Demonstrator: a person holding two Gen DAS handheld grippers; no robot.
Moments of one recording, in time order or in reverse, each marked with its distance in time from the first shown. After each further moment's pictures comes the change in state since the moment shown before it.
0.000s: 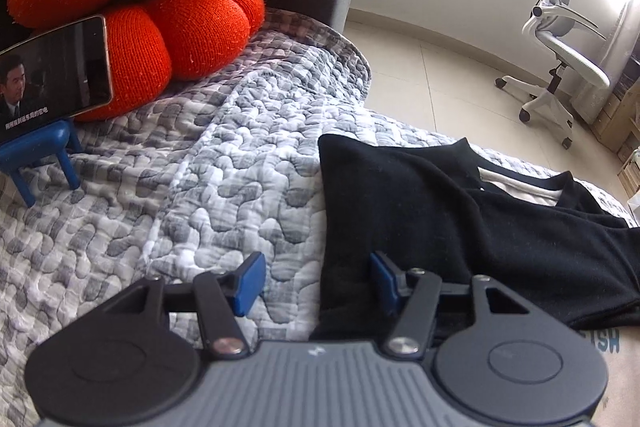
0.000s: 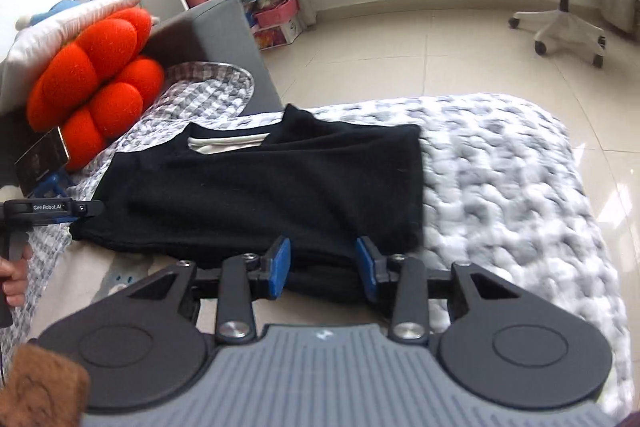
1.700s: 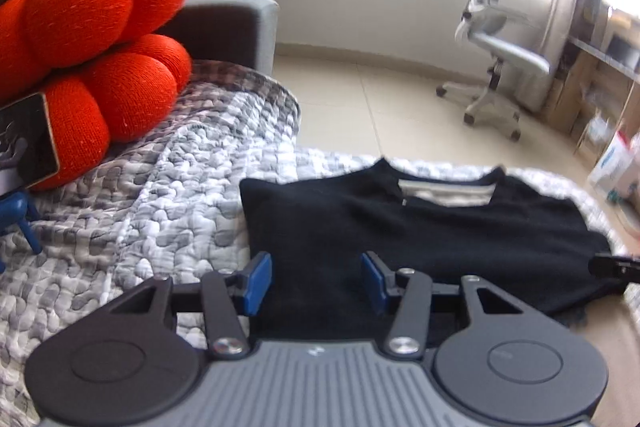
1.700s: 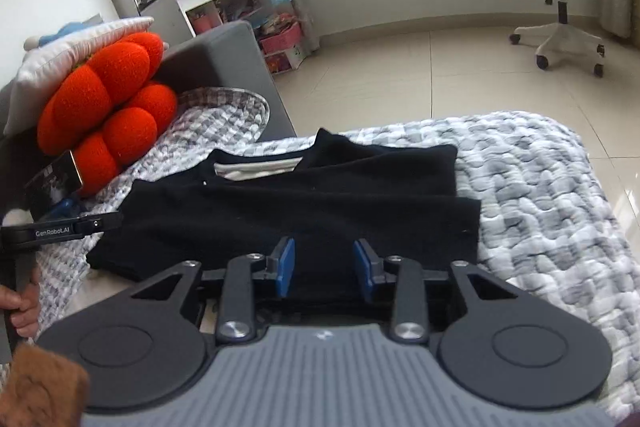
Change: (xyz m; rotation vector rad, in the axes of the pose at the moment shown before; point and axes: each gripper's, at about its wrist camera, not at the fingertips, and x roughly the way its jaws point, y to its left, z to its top) left arm -0.013 -0.036 -0.004 0.188 -0.093 -0.091; right arm 0.023 0.038 0.006 -0.001 -0.034 0.032
